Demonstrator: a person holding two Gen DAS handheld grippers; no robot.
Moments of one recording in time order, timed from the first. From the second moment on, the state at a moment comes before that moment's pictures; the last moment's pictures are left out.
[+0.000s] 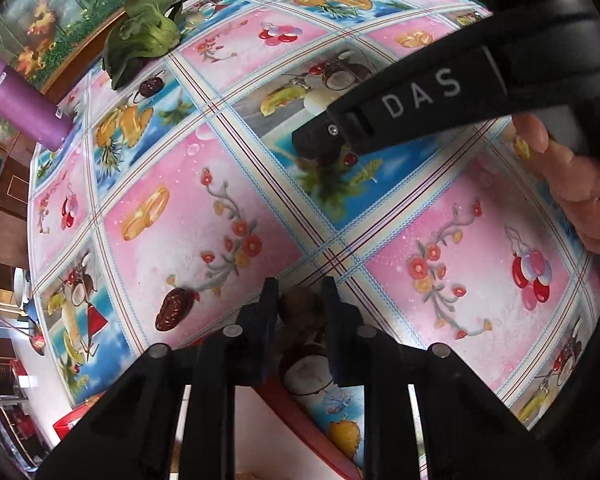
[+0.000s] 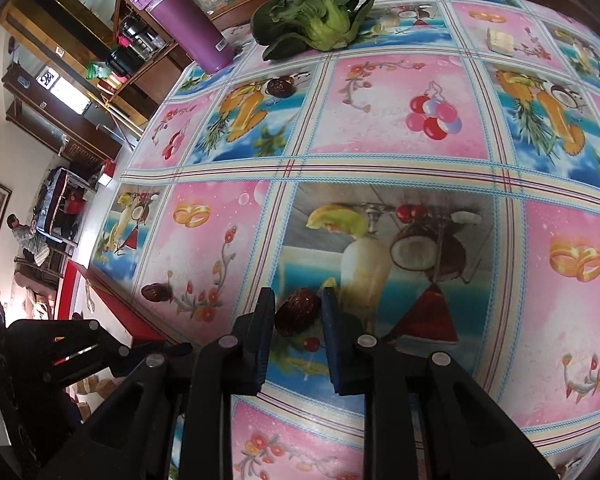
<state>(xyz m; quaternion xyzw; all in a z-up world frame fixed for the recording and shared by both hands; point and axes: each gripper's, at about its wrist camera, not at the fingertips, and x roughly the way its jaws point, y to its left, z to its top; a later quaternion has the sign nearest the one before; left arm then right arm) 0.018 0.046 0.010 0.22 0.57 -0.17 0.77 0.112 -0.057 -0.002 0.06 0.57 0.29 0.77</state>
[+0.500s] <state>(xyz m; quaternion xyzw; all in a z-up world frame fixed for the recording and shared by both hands) 0.002 0.033 0.021 0.22 0.55 -0.13 0.79 0.098 -0.076 0.001 0.07 0.55 0.29 0.78</state>
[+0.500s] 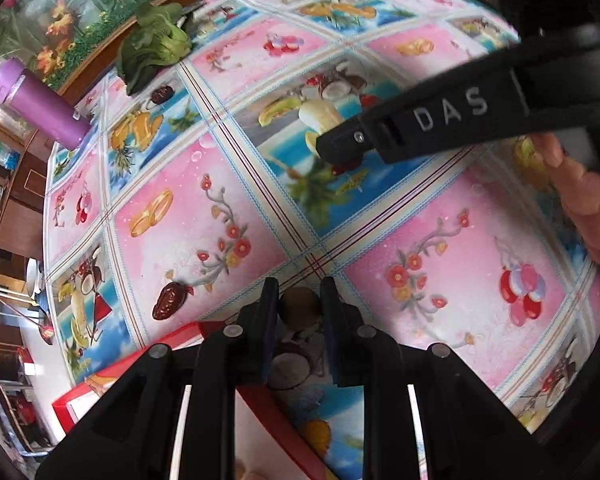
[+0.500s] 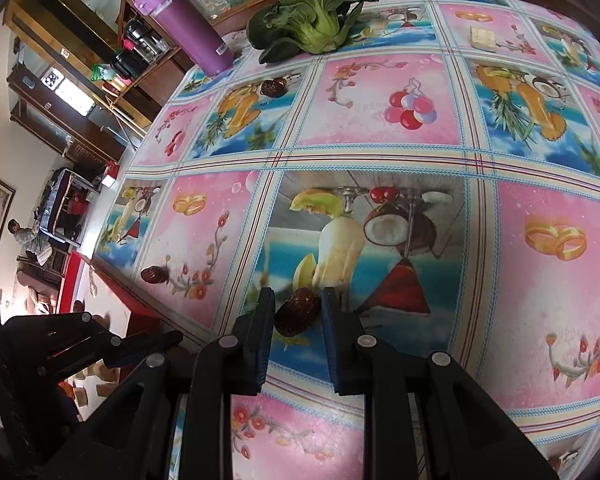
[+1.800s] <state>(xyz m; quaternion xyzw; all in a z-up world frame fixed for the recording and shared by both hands) -0.072 0.236 0.038 -0.02 0.55 0.04 0.84 -0.010 0.106 0.015 -0.10 0.50 0.37 0.77</state>
